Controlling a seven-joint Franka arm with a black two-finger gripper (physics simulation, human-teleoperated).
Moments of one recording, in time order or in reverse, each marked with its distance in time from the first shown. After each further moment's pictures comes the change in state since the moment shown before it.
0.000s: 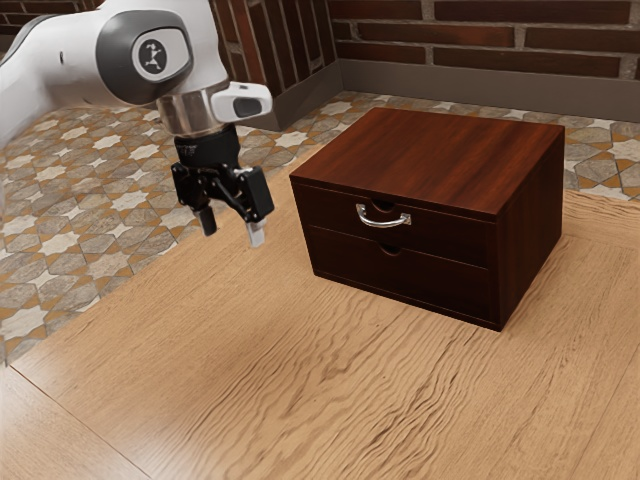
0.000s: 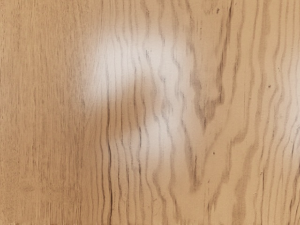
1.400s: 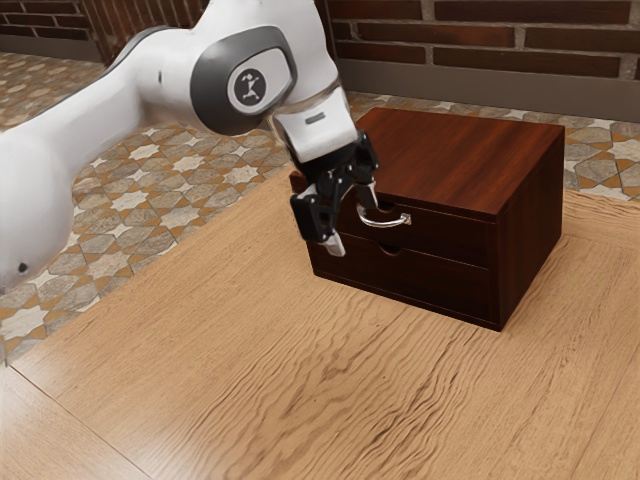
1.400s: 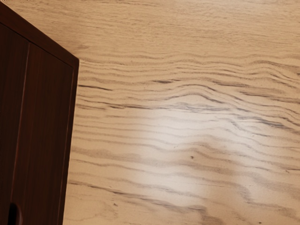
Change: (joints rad) arm -0.039 0.063 -0.228 0.010 0.052 0.302 1.258
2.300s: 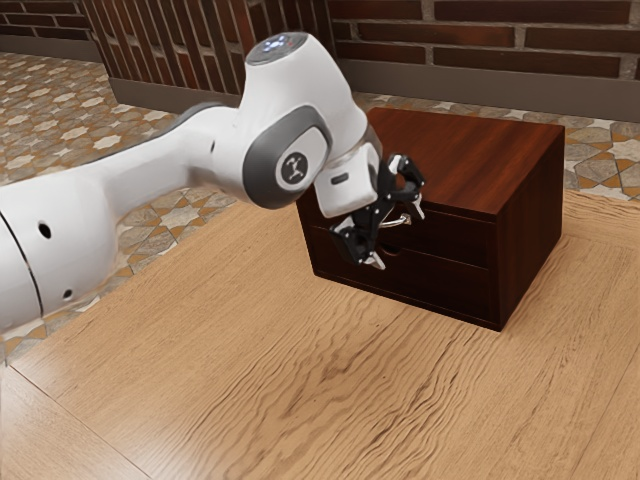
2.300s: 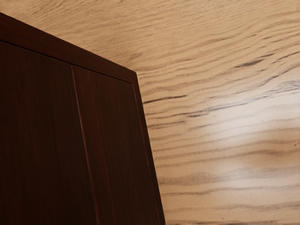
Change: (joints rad) arm -0.005 0.018 0.000 -0.215 -0.001 0.449 0.294
